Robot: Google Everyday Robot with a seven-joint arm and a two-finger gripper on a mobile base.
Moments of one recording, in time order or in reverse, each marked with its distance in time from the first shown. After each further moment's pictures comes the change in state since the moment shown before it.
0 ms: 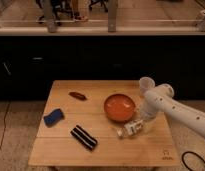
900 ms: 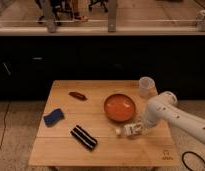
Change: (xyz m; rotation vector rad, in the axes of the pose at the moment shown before) arm -0.003 0.023 0.009 0.021 0.007 0.018
